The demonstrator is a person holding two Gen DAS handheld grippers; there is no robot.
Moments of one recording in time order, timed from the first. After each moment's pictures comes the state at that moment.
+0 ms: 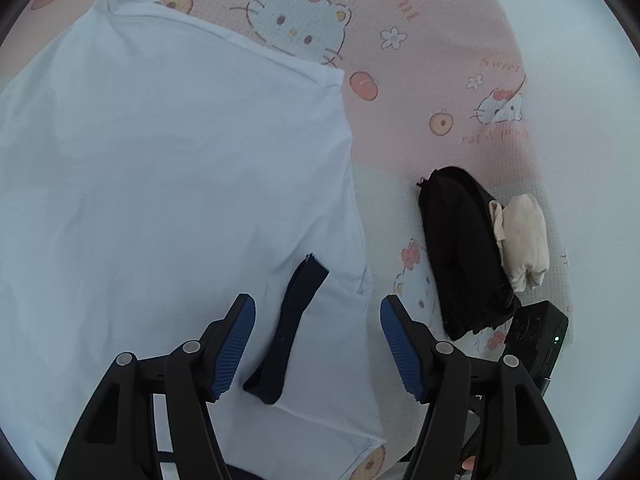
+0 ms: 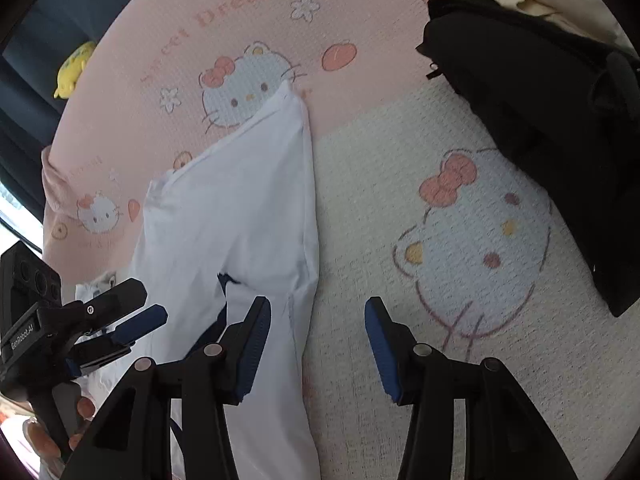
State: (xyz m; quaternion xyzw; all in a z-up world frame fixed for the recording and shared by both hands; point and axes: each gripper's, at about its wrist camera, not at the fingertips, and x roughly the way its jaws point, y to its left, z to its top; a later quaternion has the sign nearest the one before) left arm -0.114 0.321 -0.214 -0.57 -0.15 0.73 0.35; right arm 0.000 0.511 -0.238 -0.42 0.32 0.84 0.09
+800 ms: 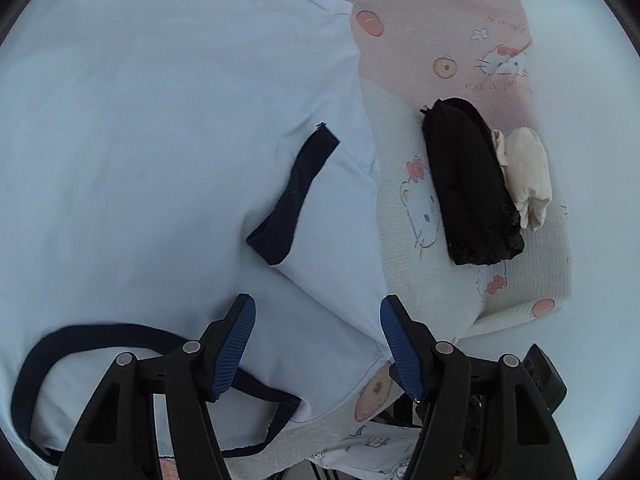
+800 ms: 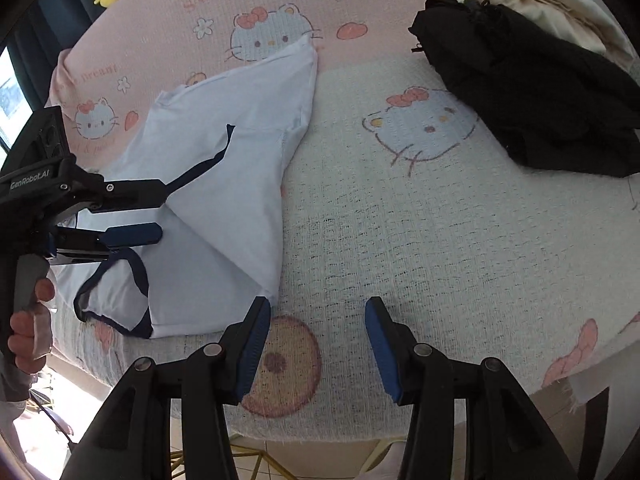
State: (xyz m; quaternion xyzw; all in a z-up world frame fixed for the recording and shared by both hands) left arm -0.059 0.302 -0.237 -0.63 -0.14 0.67 0.36; right arm 0.109 0.448 -0.242 -0.46 0.20 0.86 0.12
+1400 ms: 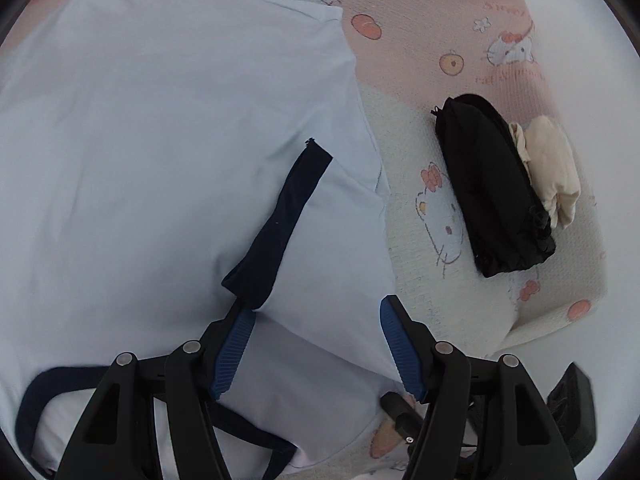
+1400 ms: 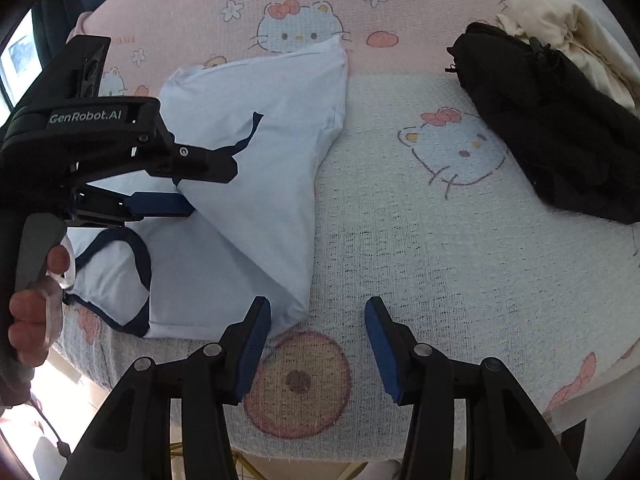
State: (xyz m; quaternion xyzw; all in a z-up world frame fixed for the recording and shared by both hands) left arm -0.061 0.338 -0.237 -0.59 -0.07 0.73 0.34; right arm 0.087 0.422 -0.249 -0.46 0.14 0.87 0.12
